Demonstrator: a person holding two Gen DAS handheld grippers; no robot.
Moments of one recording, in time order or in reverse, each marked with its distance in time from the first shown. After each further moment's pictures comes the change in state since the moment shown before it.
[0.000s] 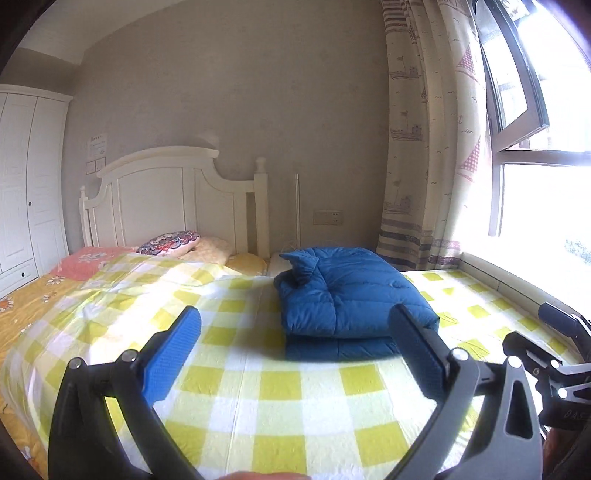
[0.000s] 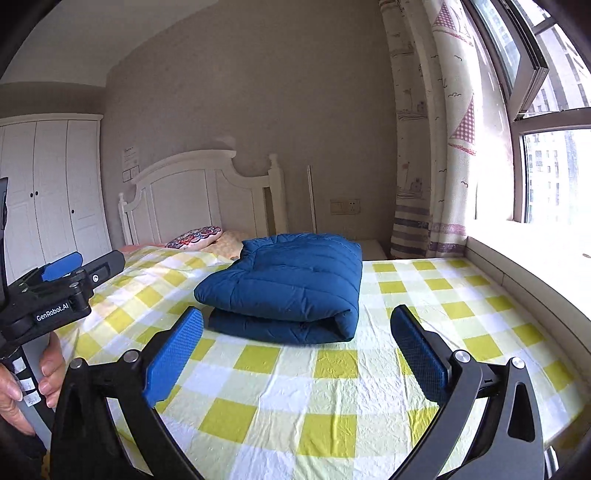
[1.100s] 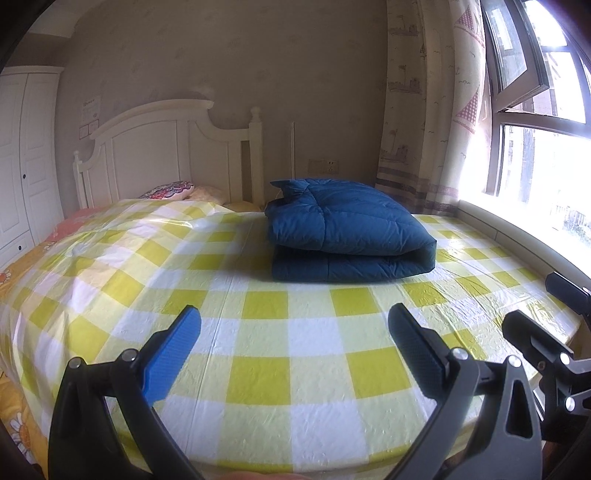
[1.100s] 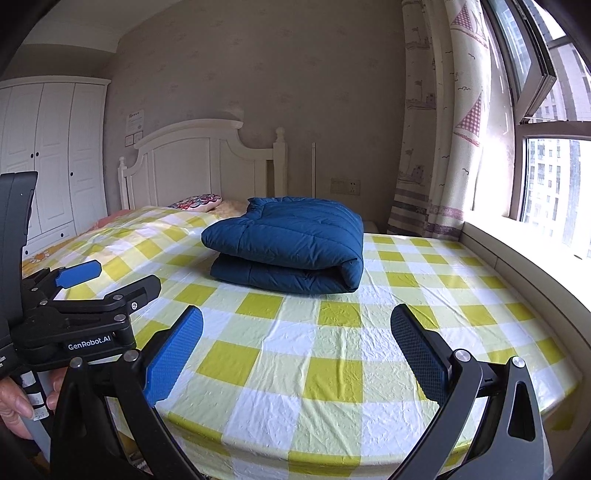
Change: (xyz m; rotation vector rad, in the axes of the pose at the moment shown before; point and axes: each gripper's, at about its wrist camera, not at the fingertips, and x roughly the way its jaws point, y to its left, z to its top) left arm 0.003 -0.005 -0.067 0.006 0.153 0.001; right arm -0.014 0.018 -0.039 -0.034 0.072 -0.002
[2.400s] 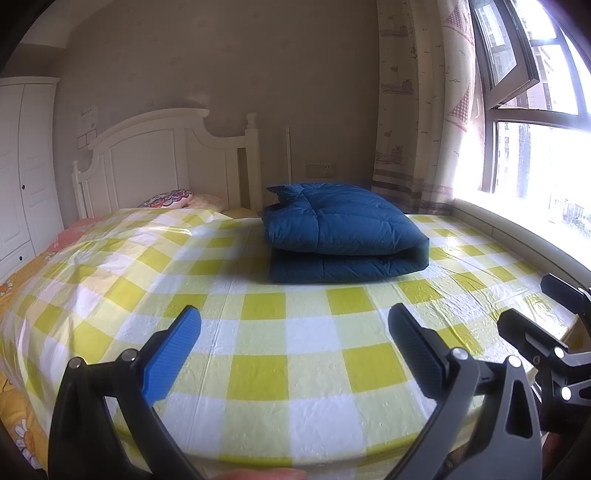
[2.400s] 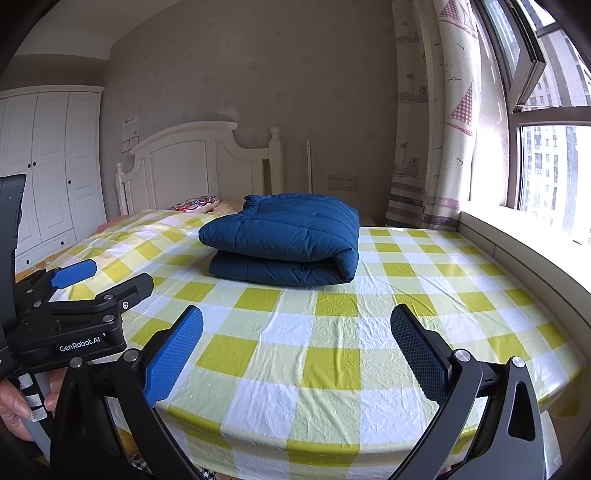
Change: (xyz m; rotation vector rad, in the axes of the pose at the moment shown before) left arm -0.012 -0.006 -0.004 0.033 -0.028 -0.001; right arm -0.005 -0.003 -0.009 0.038 -0.001 -0.001
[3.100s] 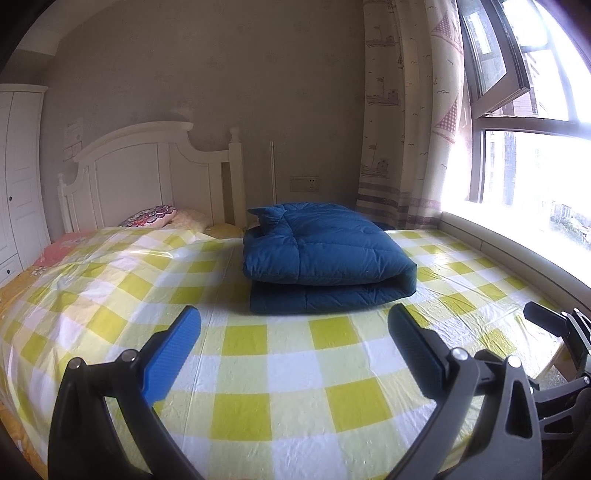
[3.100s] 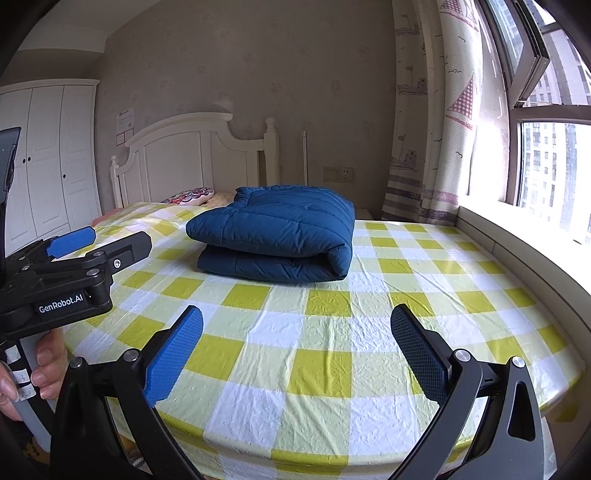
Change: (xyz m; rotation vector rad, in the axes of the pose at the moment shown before) left arm 0.023 -0.003 0.033 0.024 -0.018 -0.080; right arm 0.026 -0.015 0.008 0.002 0.050 -0.030
